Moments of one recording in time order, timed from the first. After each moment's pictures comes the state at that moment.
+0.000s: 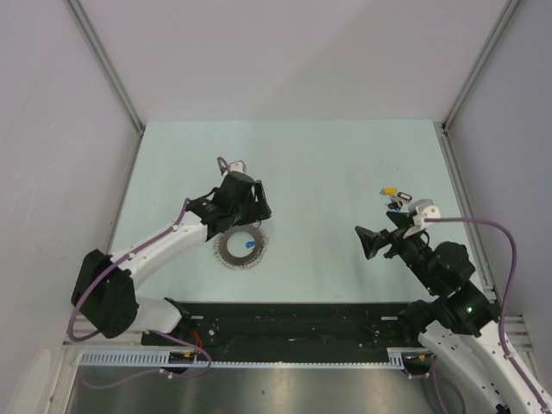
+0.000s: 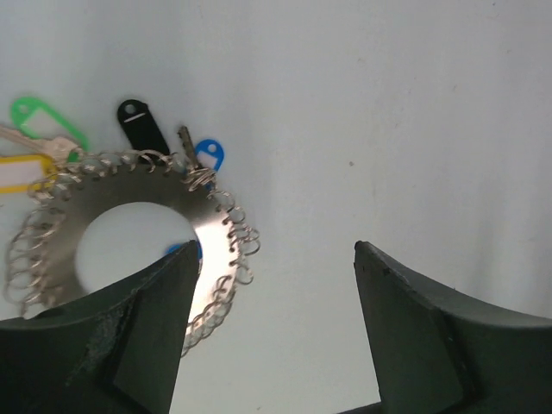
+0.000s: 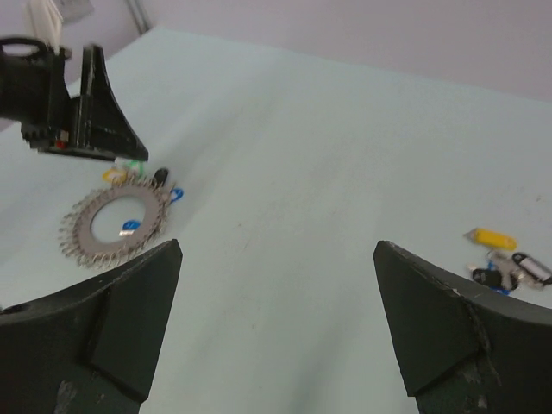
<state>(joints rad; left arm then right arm) -0.63 1.37 0.97 -0.41 -0.19 -0.76 0.57 0.26 0.56 -0.29 0.07 0.08</state>
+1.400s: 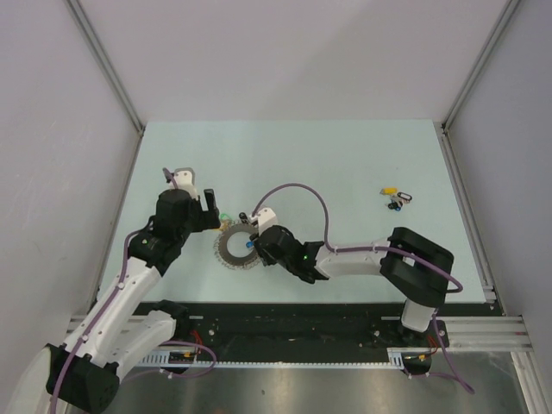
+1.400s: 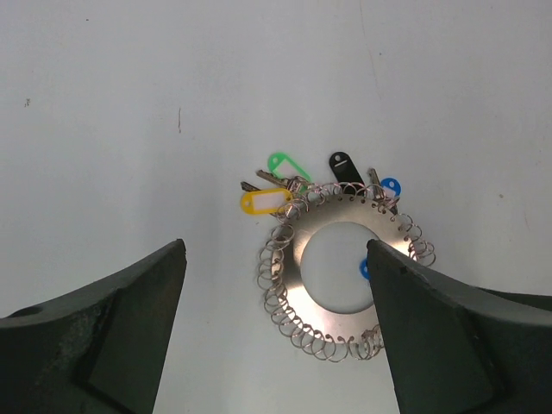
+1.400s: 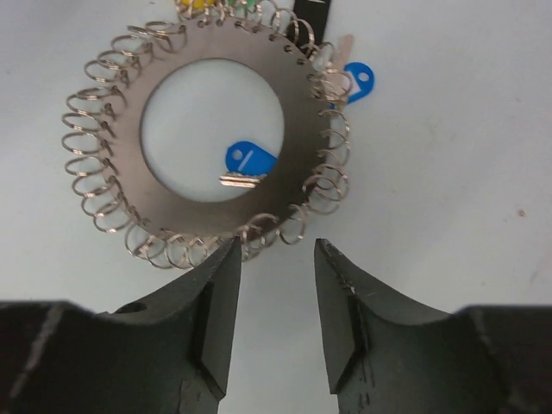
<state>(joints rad) -0.34 0.84 0.75 -0.47 -0.24 -0.29 1.14 1.73 0.94 0.17 0.38 0.31</state>
